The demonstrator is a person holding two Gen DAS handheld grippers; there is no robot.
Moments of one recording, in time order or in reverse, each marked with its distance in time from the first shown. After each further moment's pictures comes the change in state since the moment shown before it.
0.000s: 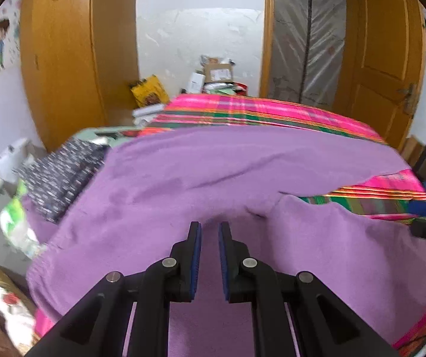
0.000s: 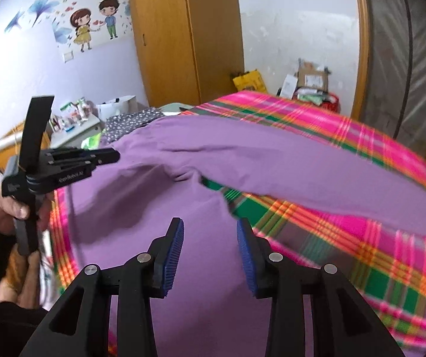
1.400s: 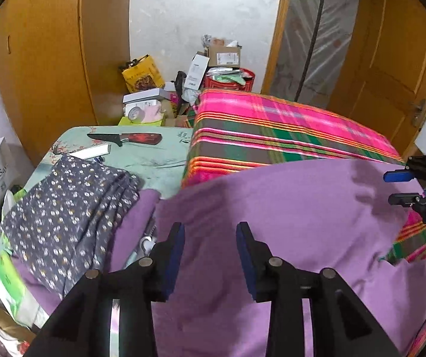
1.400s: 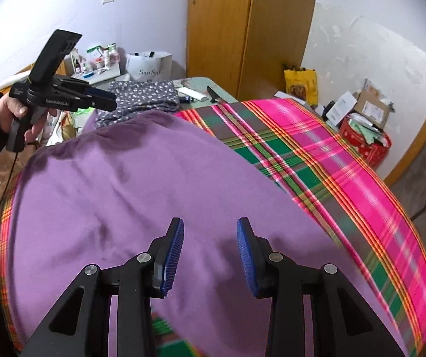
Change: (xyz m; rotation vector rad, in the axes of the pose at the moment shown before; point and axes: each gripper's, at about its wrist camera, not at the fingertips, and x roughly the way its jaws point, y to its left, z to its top) left arm 0.105 0.158 0.121 0.029 0.130 -0.090; right arm 0.168 -0.037 0.156 -0.357 0.164 0.095
